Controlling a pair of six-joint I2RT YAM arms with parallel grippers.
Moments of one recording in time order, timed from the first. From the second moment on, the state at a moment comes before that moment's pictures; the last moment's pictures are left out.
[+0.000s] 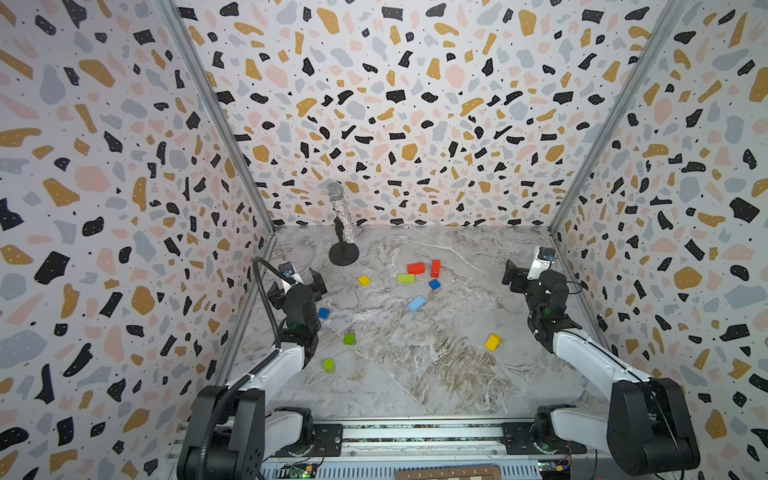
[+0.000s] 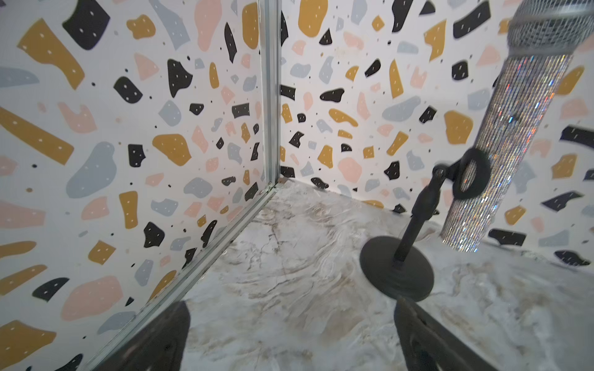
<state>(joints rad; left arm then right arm) -0.10 1.17 0.56 0.45 -0.51 -0.18 0.14 1.23 0.67 0.32 0.13 0.15</state>
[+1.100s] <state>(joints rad) -0.53 0.80 0.41 -0.09 -0.57 -0.58 0.56 1.83 1.30 -0.43 -0.18 -0.10</state>
